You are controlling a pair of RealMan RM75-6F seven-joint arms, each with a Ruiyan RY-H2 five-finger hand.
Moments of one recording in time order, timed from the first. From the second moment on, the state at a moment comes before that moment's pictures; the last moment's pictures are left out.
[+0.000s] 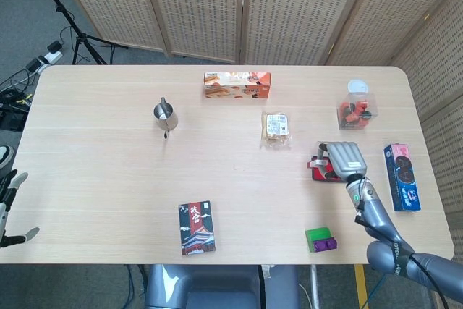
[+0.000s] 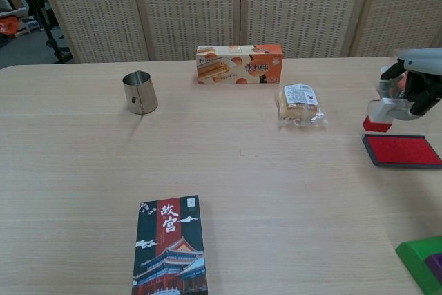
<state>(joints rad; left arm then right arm) -0.05 -0.97 0.00 -1.77 1.41 1.40 0.00 0.67 -1.32 0.19 -1.50 -0.90 0.88 -0.35</state>
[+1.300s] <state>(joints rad) -0.05 -0.98 0.00 -1.76 1.40 1.38 0.00 0.66 -1.46 0.08 -1.43 -0.95 0.87 -0.38</state>
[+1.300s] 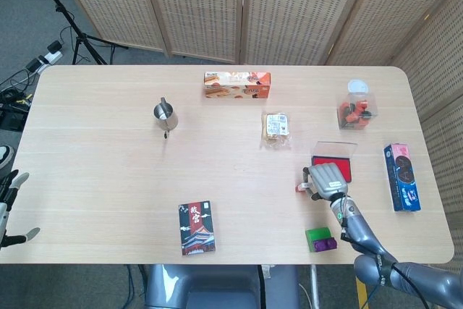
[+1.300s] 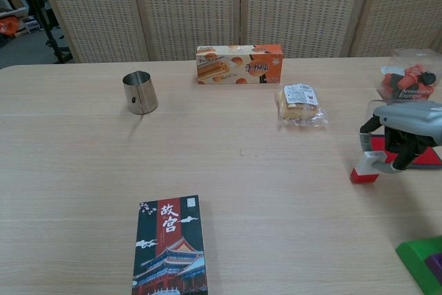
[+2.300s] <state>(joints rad) -0.05 -0.97 0.00 -1.77 1.40 1.39 -0.01 0.64 -1.42 0.07 -1.47 -1.01 0.88 -0.33</state>
